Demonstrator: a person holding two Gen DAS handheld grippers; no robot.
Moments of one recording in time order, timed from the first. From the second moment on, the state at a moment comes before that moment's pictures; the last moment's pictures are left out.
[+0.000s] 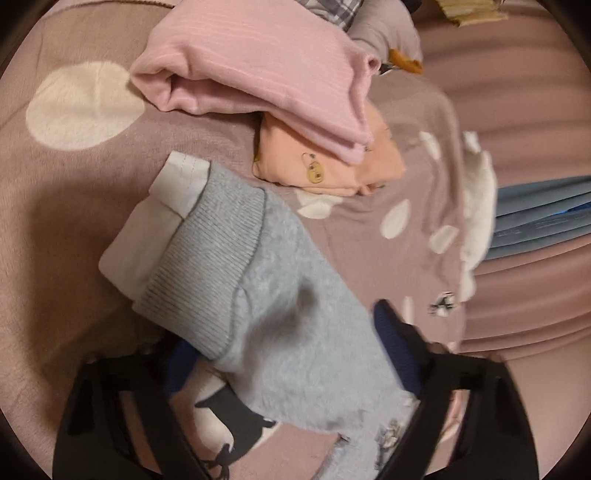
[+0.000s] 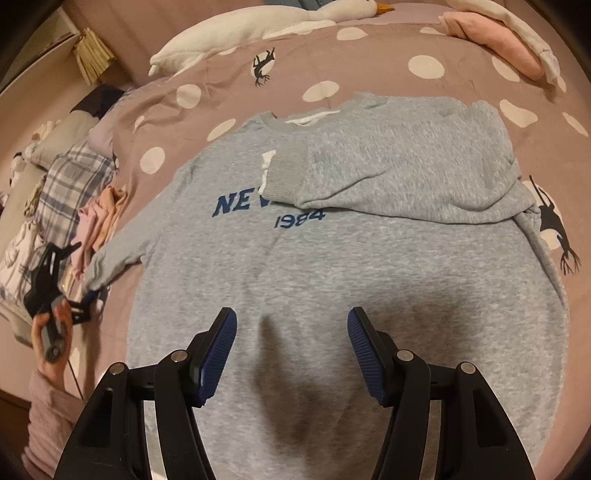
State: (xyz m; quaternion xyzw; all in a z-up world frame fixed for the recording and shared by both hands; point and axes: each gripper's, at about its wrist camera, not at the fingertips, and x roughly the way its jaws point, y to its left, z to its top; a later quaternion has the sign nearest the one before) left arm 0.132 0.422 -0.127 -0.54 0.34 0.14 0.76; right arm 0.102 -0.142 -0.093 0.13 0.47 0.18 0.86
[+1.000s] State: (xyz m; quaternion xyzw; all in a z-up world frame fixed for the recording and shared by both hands) left arm 0.226 0.072 -0.025 -0.14 0.43 -0.06 0.89; right arm 0.076 -0.249 -0.101 0.22 0.44 0.13 0.86
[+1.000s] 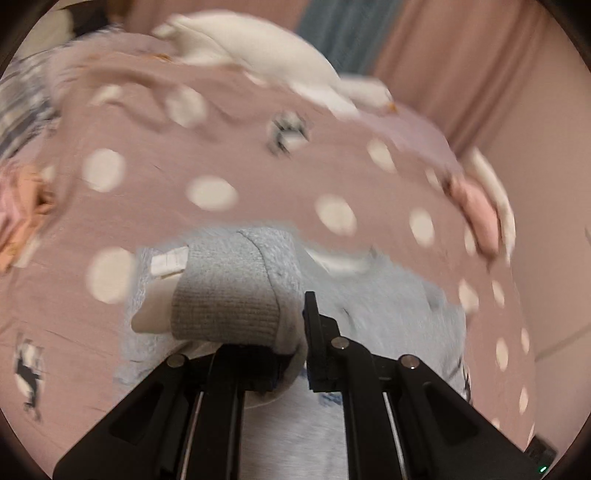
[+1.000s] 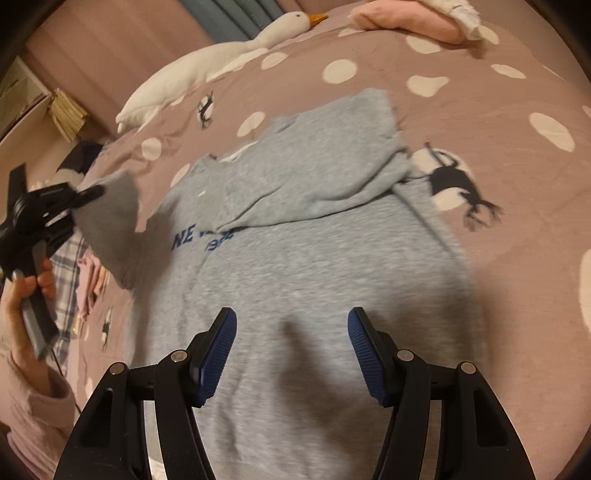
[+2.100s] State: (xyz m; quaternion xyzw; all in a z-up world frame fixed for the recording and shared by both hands) left arm 0.149 0.172 -0.097 -0.27 0.48 -0.09 0.83; right arm 0.179 -0.030 -0.066 -0.04 0.41 0.29 0.86
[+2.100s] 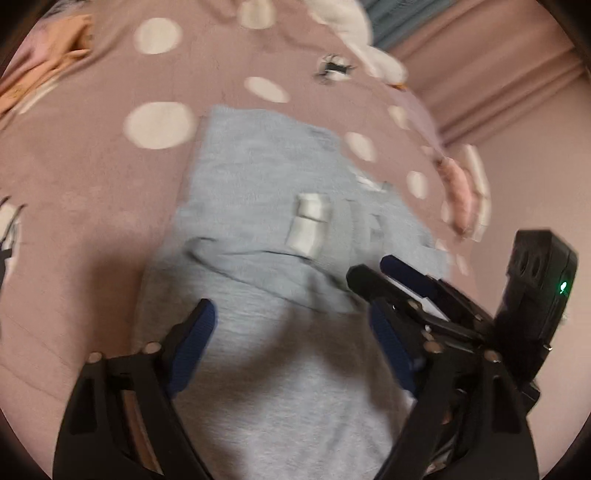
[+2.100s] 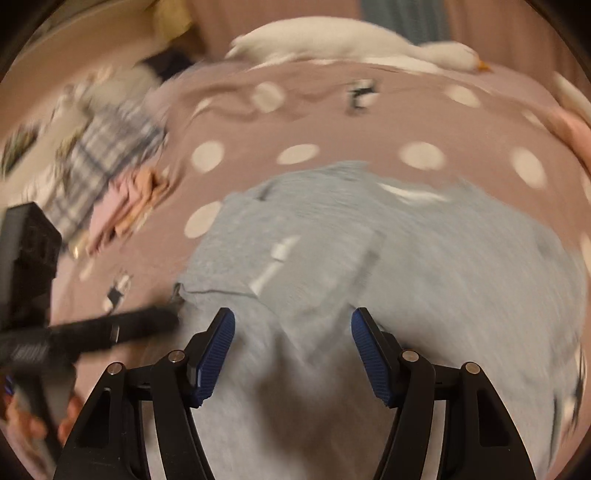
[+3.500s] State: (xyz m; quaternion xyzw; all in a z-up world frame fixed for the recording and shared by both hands) left arm 0.233 0.215 -0.087 -0.23 0.48 -0.01 0.85; right arm 0.184 -0.167 -0.097 0.17 0.41 0.21 0.87
